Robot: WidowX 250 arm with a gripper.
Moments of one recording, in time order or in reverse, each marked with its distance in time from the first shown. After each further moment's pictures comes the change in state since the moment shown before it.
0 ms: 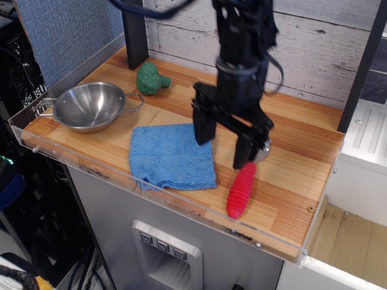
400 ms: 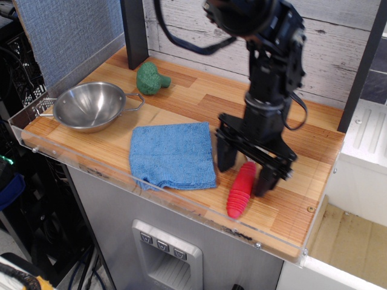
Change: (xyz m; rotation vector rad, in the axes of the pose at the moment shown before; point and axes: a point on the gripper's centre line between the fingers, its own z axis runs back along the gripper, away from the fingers) arm 0.014 -0.022 -0.033 -0.009 0.052 0.000
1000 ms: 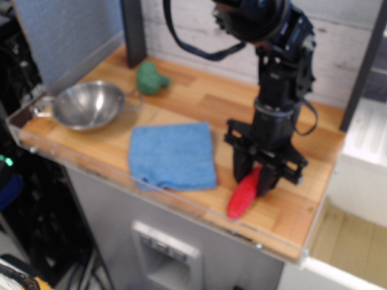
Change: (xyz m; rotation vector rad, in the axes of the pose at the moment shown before) arm 0.004 -0.009 -0.002 -0.020 -0.020 0.008
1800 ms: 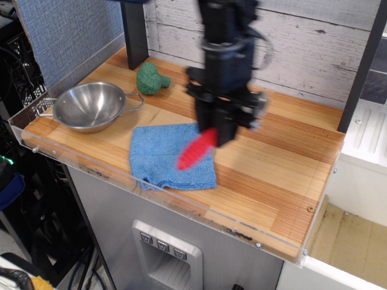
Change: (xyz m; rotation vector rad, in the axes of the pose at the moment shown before) arm -0.039 0.053 0.067 -0.046 -0.108 -0.043
